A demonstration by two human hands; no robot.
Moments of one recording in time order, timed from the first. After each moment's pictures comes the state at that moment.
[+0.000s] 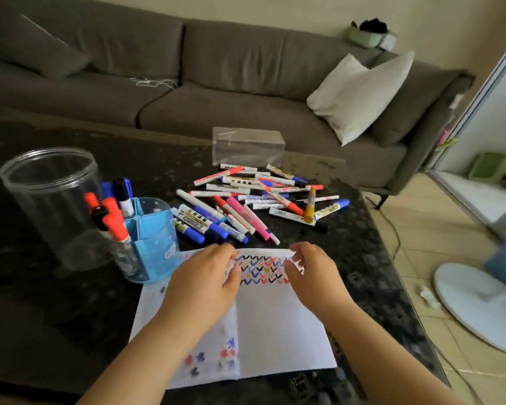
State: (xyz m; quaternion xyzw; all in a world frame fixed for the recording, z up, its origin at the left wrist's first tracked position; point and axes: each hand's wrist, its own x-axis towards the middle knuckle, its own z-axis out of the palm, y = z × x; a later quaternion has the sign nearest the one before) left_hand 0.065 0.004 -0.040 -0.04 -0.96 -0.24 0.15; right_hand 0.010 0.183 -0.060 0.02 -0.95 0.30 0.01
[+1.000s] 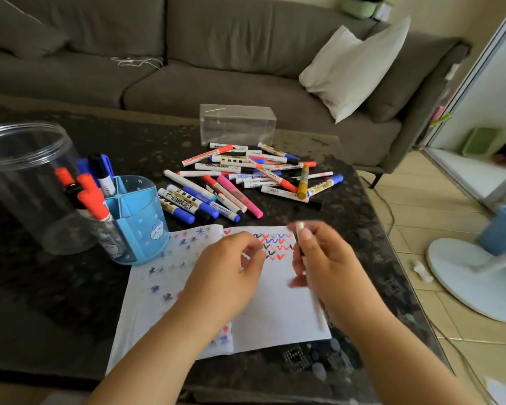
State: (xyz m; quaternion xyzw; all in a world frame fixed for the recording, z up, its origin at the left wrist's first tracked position) left_hand 0.078 0.039 -0.036 -0.02 -0.92 -0.40 0.05; right_hand 0.070 0.187 -0.024 -0.01 -0.77 0.64 -0.03
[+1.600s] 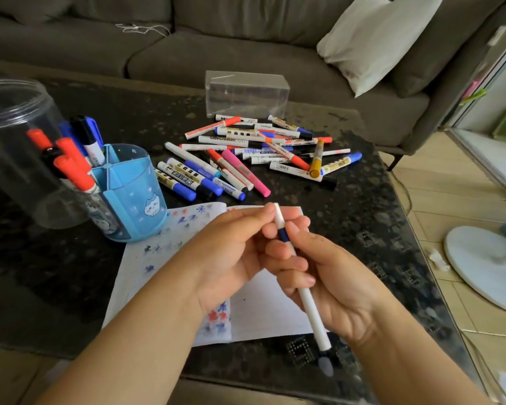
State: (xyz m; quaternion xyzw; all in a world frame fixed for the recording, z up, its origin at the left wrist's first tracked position) left_hand 0.066 0.043 -0.025 0.04 -0.48 -0.85 -0.21; right_hand 0.064 0.181 -0.034 -0.02 -0.32 0.87 -0.38
